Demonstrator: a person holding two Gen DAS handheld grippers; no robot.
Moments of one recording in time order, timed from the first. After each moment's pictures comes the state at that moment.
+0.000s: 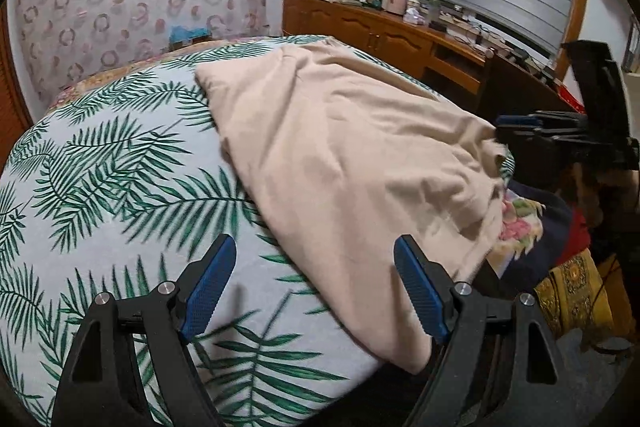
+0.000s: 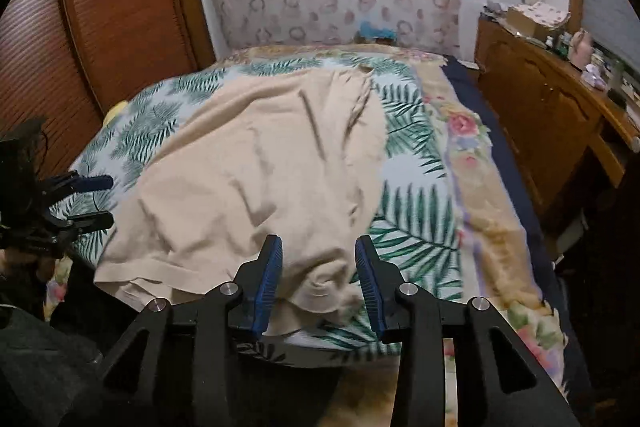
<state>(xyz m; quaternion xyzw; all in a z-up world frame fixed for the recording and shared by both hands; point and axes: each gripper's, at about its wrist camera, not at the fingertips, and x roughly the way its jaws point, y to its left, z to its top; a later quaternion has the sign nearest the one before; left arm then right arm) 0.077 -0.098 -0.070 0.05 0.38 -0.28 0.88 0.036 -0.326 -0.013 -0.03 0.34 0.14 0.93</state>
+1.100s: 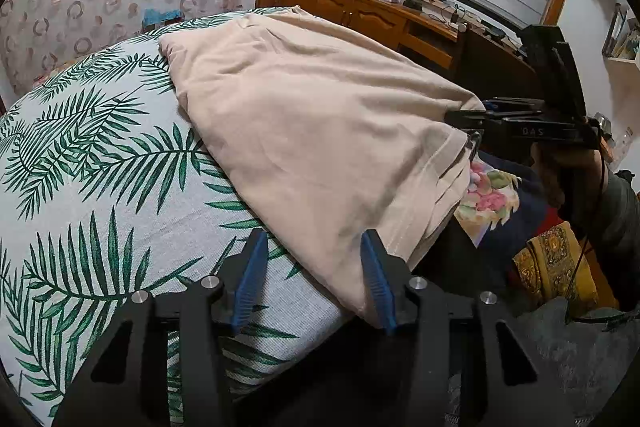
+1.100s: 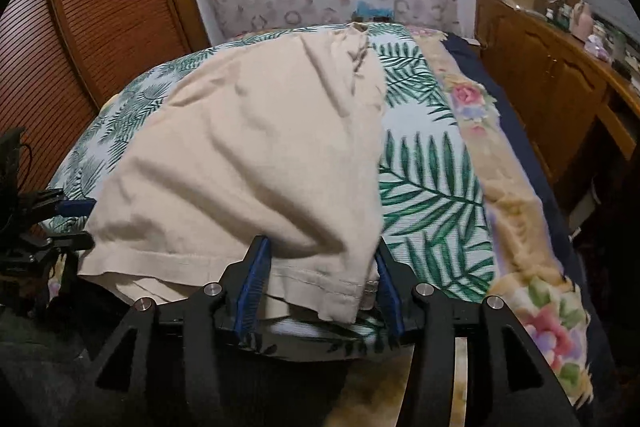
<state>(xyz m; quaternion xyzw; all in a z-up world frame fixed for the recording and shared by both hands) 0.054 -0.109 -0.081 0.06 0.41 -0.32 0.85 0.044 -0.337 -0.043 0.00 0.36 0.15 0.92</state>
